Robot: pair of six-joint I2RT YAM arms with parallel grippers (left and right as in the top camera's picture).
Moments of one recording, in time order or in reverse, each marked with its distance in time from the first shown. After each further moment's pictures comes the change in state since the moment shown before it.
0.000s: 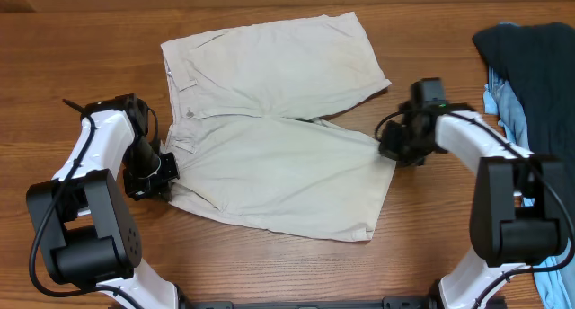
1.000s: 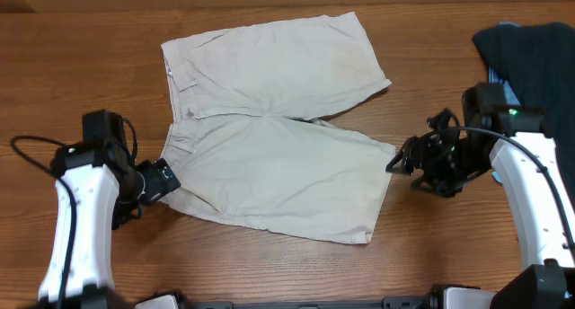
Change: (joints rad) left arm 0.056 -0.452 -0.189 0.084 -0.045 -0.222; right arm -0.102 -0.407 0.068 -0.660 -0.246 -0.178
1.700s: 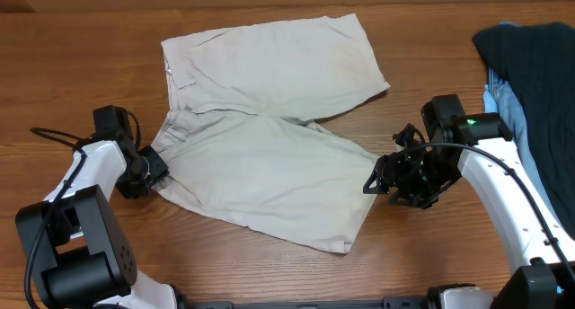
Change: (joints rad) left arm 0.044 0.359 -0.055 0.492 0.005 -0.028; right arm 0.179 0.001 -0.080 0.045 0.002 0.005
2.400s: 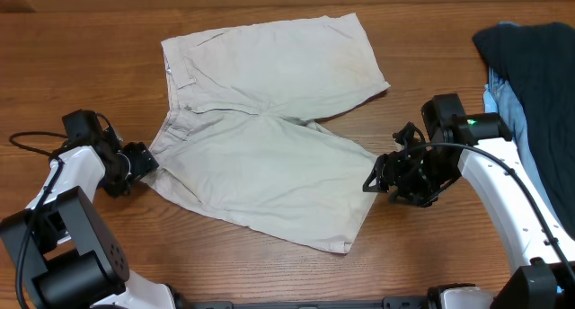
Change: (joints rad) left arm 0.130 0.009 0.010 0.080 0.148 0.211; right arm 0.000 0.000 -0.001 0.010 0.000 0.002
